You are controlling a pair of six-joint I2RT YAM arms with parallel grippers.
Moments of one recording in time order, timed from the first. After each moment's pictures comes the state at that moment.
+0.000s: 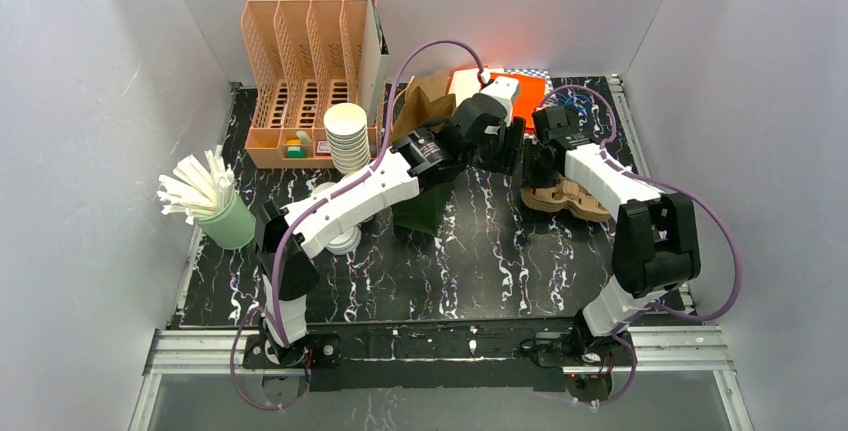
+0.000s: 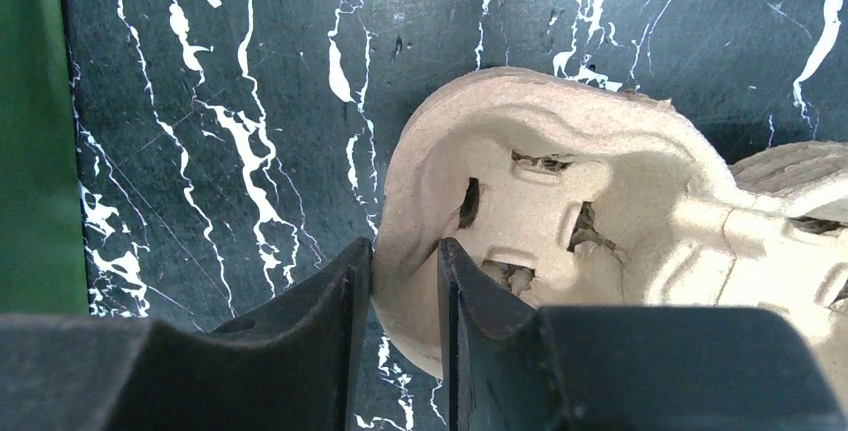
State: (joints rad) left arm -1.00 1.86 1.91 -0.57 -0.19 -0.43; right arm 0.27 1.64 1.18 -0.60 0.04 0.30
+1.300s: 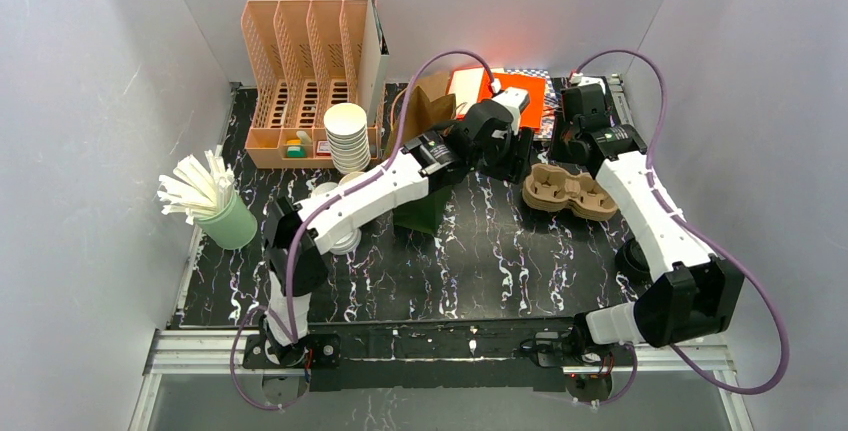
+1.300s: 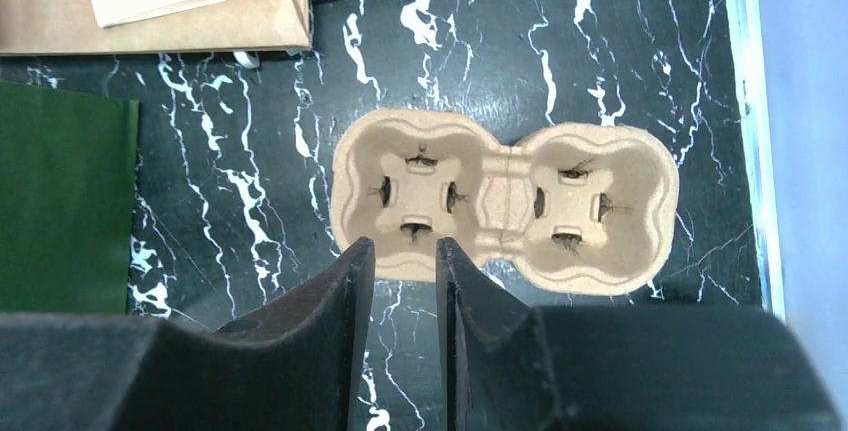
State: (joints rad) left arm -1.00 1.89 1.90 -0.55 -0.08 -0.45; right arm 0.27 1.36 1.32 -0.76 0.28 0.29
